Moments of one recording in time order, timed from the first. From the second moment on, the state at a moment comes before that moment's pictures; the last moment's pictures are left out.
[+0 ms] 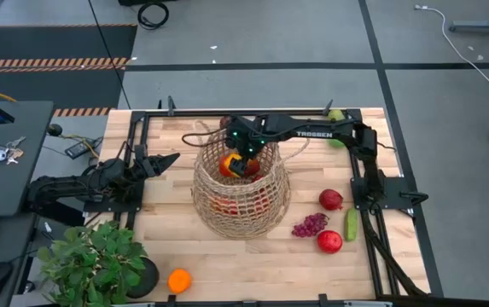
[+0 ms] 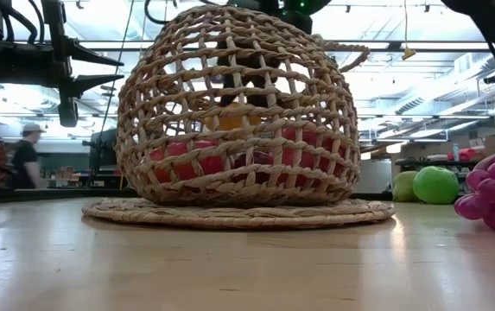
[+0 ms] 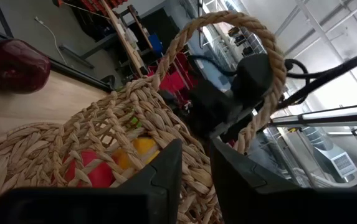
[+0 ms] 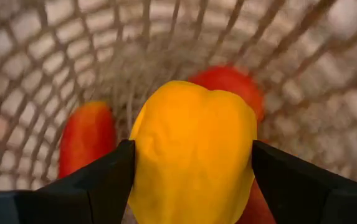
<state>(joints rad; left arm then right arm) 0.08 0.05 0.01 0.21 -0.37 -1.03 -0.21 2.02 1.83 -0.87 -0.19 0.31</state>
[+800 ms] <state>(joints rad) 0.08 0.05 0.01 0.21 -0.37 -1.03 -0.27 2.02 2.00 -0.97 -0.25 0.37</state>
